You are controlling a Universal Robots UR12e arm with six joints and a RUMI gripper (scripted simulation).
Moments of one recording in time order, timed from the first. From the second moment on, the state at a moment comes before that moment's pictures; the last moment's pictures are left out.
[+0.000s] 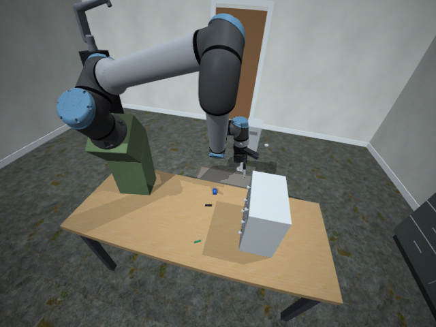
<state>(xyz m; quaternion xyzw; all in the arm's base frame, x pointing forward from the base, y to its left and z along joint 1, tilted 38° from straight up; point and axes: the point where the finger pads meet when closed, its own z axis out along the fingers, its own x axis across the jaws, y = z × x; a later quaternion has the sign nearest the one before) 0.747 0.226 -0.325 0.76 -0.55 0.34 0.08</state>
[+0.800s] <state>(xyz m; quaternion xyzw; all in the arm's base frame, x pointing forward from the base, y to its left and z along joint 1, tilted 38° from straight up) 0.747 0.226 -0.325 0.76 -0.55 0.34 0.08</state>
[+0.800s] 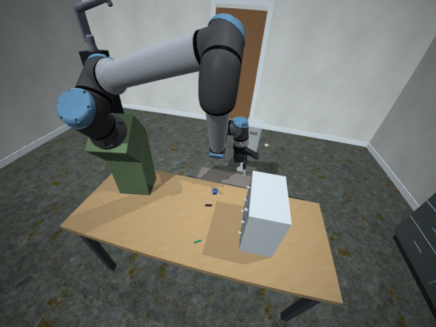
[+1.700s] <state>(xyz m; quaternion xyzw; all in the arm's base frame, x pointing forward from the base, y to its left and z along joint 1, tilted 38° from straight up) 0.760 0.258 -0.277 0.76 -0.55 0.34 0.04</state>
